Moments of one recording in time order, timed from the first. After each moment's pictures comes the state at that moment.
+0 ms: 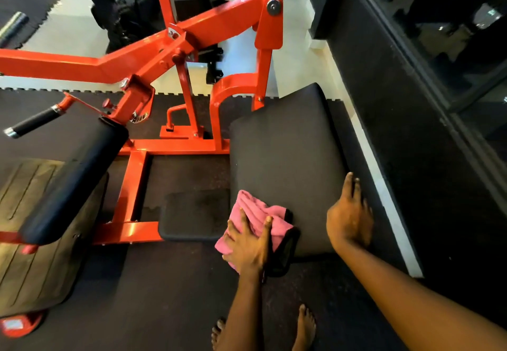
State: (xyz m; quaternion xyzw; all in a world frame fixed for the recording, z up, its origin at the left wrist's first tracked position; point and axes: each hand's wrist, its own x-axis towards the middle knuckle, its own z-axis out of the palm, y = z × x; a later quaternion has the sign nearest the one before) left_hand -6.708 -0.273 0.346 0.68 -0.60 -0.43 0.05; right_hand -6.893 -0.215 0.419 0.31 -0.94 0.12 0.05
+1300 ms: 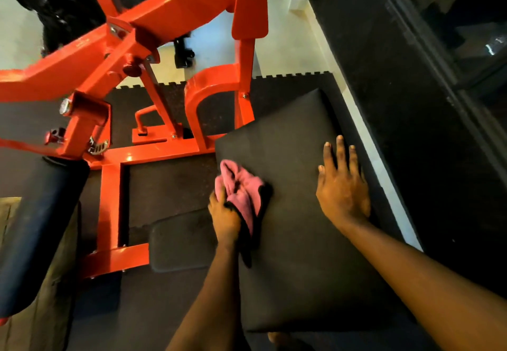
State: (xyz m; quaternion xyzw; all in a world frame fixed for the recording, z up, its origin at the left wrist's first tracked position) left_hand -6.766 -0.485 0.306 0.52 -0.74 -0.37 0.22; right_hand -6.968 -0.373 0.425 0.40 -0.92 -0.01 0.04
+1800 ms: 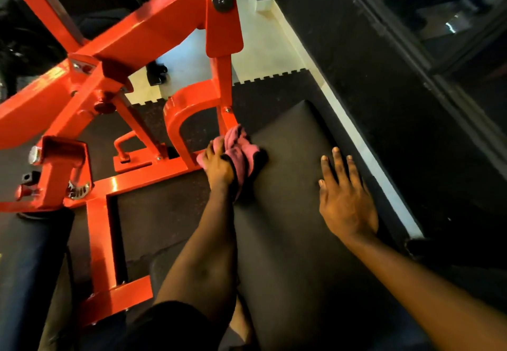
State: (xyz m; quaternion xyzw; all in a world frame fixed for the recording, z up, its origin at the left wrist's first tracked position) left_hand -6.878 -0.657 0.280 0.46 -0.86 -0.19 0.15; right_hand -6.965 -0.374 0.423 0.38 -0.92 -0.02 0.06
